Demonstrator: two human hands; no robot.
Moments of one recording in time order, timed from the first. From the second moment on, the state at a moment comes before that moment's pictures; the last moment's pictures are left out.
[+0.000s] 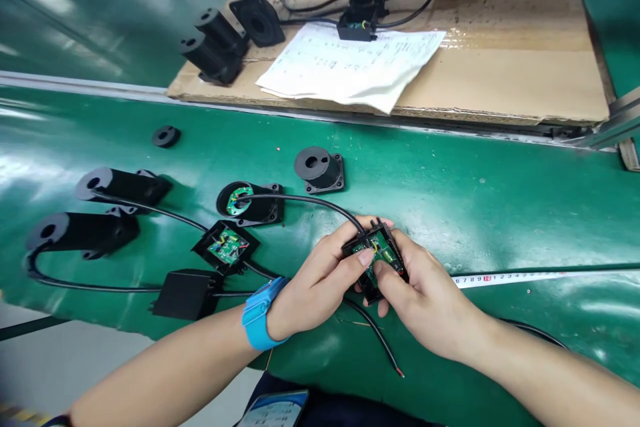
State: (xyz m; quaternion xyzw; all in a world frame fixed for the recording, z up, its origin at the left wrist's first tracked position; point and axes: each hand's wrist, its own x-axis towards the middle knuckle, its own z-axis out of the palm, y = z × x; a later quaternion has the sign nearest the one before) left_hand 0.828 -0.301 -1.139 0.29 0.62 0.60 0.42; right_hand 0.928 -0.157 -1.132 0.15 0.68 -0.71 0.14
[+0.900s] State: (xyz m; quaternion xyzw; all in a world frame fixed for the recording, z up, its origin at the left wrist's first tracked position) left_hand 0.823 -0.300 -1.138 0.35 0.70 0.50 0.37; right_hand 0.924 -0.161 -1.140 0.17 0.57 -0.79 0.12
